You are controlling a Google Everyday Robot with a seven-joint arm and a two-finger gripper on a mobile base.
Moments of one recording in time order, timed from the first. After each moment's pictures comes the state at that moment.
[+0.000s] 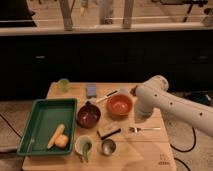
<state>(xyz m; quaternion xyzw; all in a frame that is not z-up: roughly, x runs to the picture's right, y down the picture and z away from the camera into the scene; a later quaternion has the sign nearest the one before) 0.176 0.169 0.732 -0.32 -0.03 0.00 0.95</state>
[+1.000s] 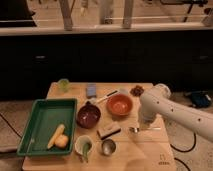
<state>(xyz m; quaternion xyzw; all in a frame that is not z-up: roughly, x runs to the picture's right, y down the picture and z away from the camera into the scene) 0.210 0.204 0.777 -0.33 -0.01 0.02 0.94</state>
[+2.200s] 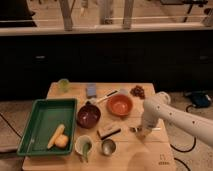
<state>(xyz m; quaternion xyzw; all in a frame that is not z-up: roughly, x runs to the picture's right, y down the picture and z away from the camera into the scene) 0.238 0.251 0.828 -0.37 0.00 0.05 0.93</state>
